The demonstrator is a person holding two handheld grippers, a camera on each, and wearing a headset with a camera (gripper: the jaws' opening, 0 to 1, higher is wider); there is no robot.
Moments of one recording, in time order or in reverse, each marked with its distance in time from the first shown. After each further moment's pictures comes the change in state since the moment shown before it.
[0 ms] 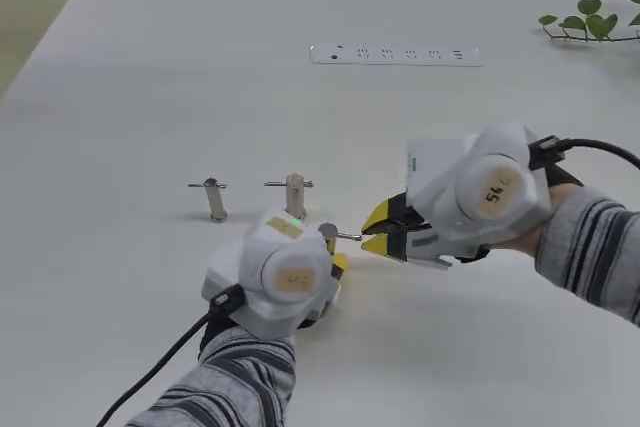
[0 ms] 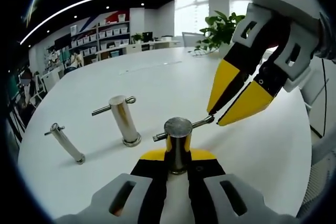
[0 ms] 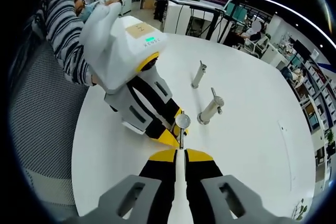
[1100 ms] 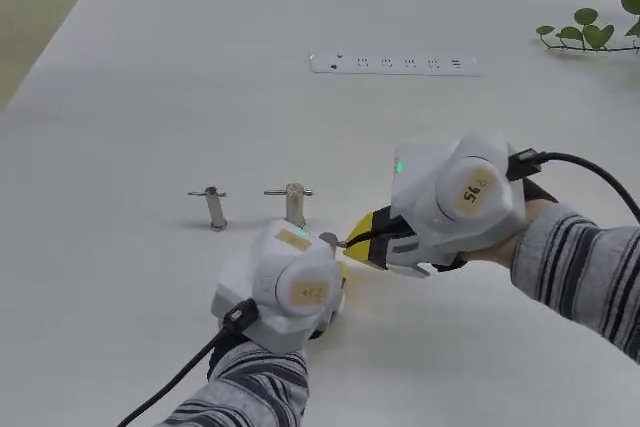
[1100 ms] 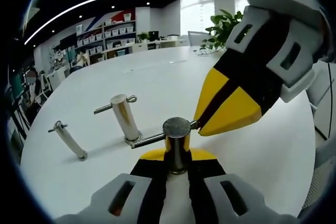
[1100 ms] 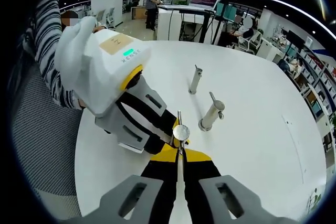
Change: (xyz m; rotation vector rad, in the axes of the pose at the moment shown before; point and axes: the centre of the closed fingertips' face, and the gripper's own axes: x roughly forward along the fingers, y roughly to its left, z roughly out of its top) left arm -0.001 0.000 -0.001 0.001 0.008 0.056; right arm 0.010 0.002 0.011 0.112 -0.057 0.007
